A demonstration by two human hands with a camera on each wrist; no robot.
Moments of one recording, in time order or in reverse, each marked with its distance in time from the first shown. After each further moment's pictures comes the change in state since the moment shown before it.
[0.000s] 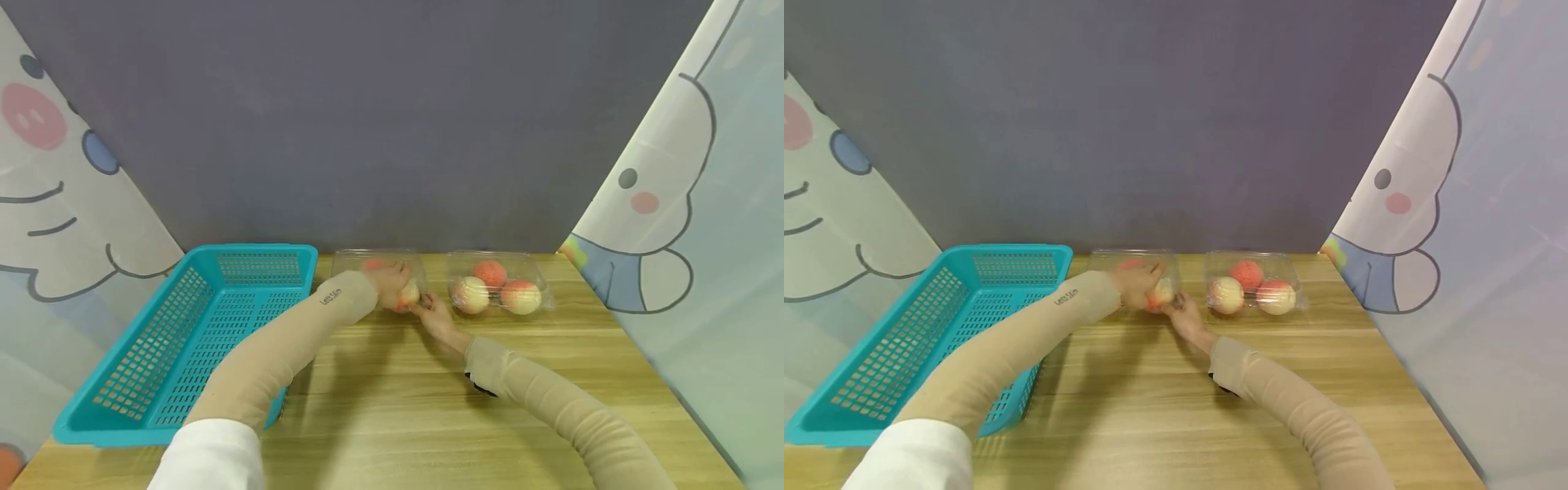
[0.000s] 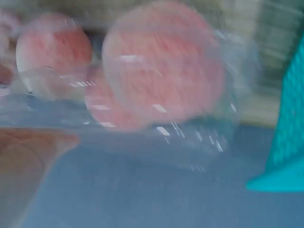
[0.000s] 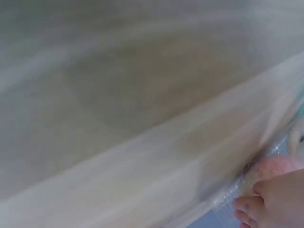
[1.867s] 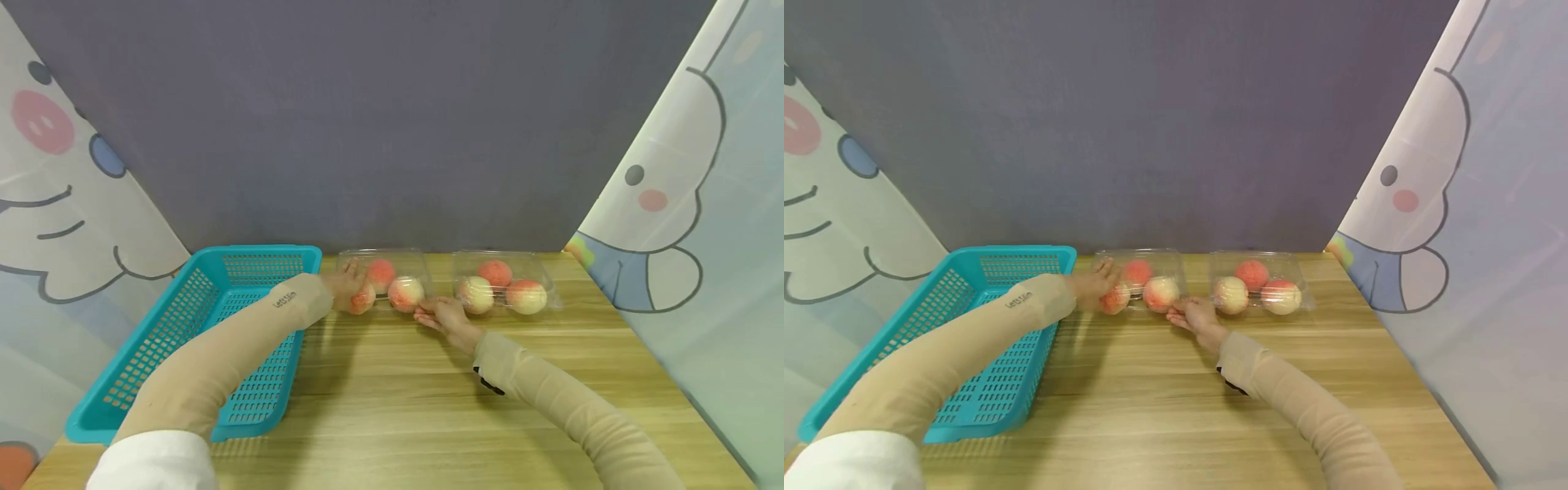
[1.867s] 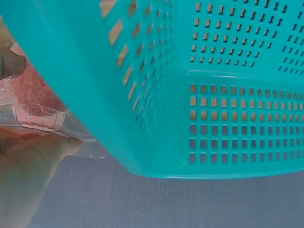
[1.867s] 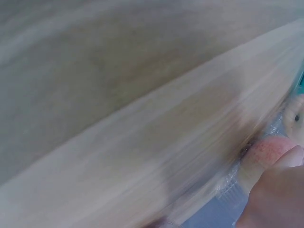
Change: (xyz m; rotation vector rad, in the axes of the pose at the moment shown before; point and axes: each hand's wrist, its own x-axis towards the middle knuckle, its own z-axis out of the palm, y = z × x) left_hand -0.050 -0.062 0.013 -0.007 -0.097 -0.096; right_hand 0.001 -0.010 -0.011 0.333 0.066 0.242
